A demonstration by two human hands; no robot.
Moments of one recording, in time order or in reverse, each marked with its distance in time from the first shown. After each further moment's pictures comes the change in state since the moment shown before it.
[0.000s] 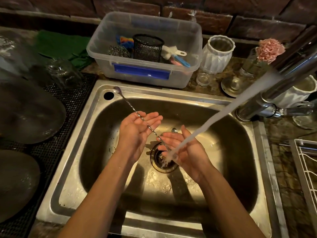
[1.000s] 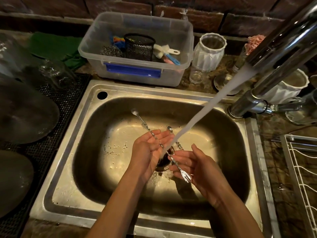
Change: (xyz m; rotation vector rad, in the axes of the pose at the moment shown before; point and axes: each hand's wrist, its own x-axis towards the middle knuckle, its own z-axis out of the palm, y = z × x) left_hand -0.032 -0.056 0.013 -0.033 0.047 -0.199; right_hand -0.048 0.015 -0.046 0.028 0.033 0.050
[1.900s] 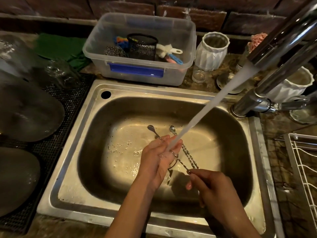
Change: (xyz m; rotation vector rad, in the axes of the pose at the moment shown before) left_hand -0.012 -0.025 0.001 -0.258 -0.003 -0.063; right_hand -0.052 0.018 -0.014 -0.939 0.150 -0.387
